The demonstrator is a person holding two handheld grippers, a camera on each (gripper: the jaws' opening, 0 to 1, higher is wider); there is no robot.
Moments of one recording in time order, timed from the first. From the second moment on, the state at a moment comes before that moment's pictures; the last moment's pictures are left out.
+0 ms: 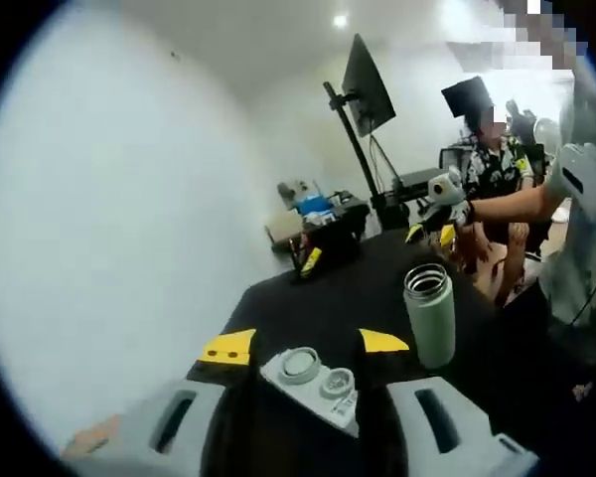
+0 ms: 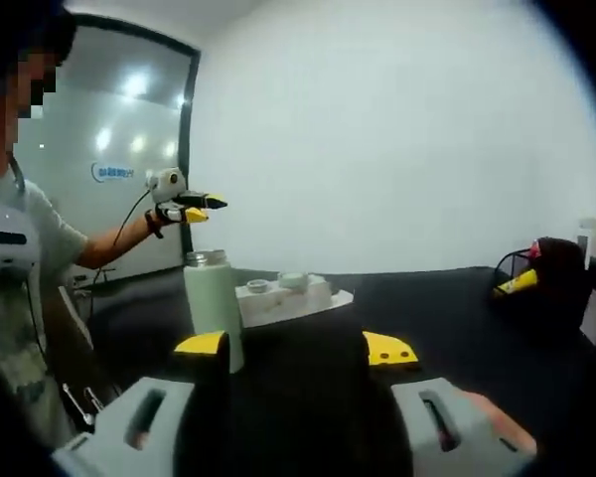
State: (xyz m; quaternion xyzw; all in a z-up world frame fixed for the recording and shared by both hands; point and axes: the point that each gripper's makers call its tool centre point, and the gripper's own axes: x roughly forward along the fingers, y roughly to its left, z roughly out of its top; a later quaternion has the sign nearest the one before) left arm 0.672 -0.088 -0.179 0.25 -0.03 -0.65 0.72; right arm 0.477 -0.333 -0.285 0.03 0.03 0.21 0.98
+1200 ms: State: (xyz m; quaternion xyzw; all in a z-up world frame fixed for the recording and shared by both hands) left arm 0.675 -0.134 -0.269 0.46 0.10 -0.74 0.48; right arm 0.497 -0.337 -0.298 0.04 0.05 0.19 0.98
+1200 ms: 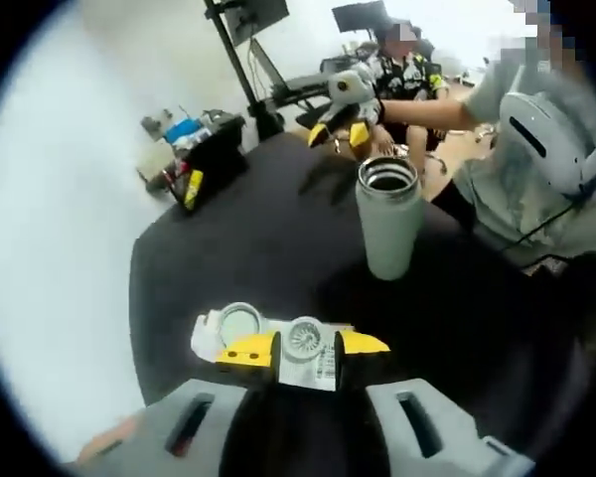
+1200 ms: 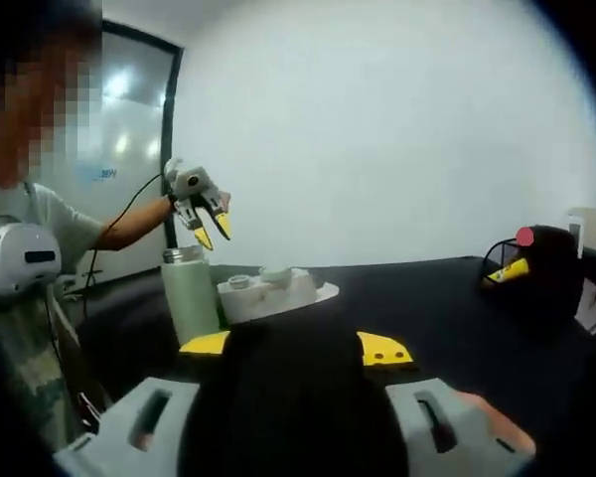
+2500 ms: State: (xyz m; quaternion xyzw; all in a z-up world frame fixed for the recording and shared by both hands) left arm 0.662 -0.154 -0.344 0.54 0.16 -0.74 0.38; right arm 0.504 -0.363 -0.322 0.07 0.06 0.18 0.98
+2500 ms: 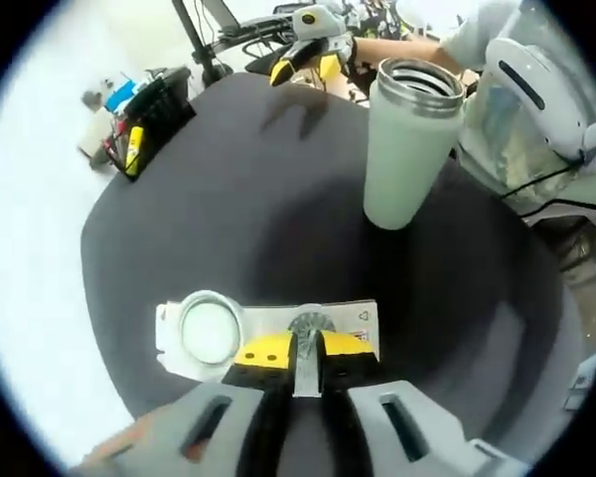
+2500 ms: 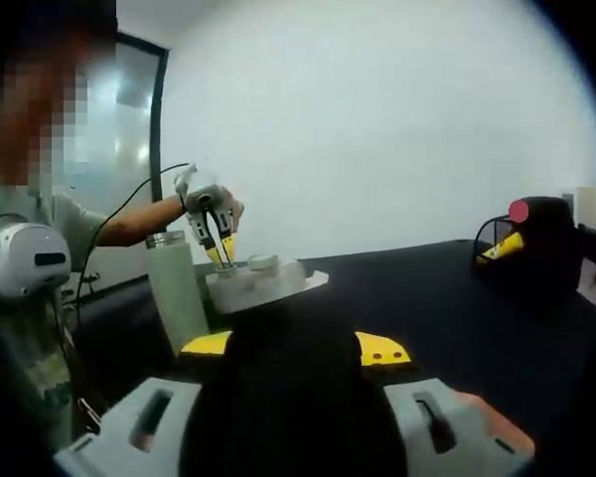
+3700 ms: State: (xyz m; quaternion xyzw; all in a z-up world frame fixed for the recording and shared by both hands) left arm 0.677 -0.133 -0.286 0.55 0.20 -0.70 0.41; right arm 0.493 -0.350 -0.316 0.07 0.04 0.20 0.98
